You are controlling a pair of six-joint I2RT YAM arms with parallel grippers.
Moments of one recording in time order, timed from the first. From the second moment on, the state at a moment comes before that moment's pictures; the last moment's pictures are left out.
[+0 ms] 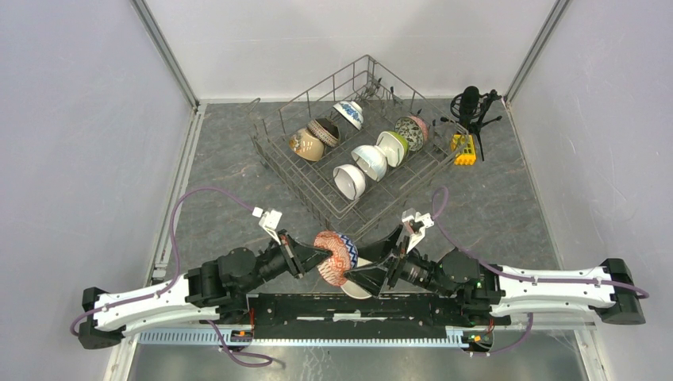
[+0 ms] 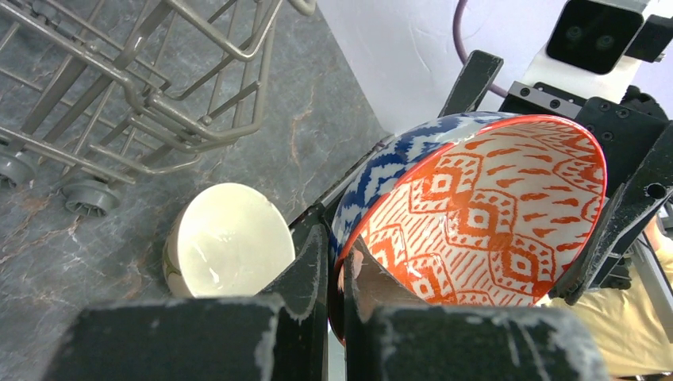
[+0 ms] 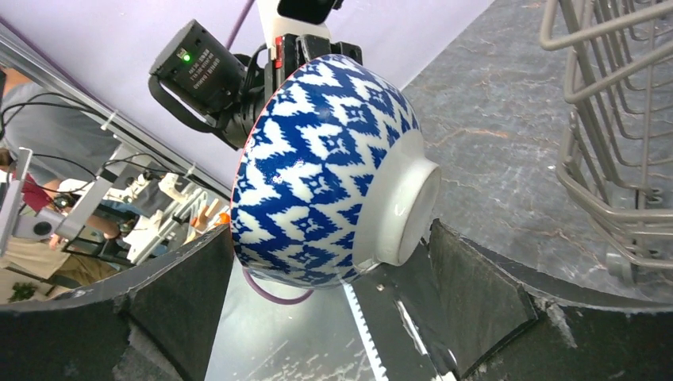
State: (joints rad) left arm -1.30 0.35 0.34 -0.08 -0.32 -0.93; right arm 1.47 0.64 0.38 0.35 0.30 0.68
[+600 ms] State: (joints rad) left arm -1.30 0.37 0.34 -0.04 -0.39 -0.92; right arm 1.47 0.78 0.44 0.45 0.35 0.68
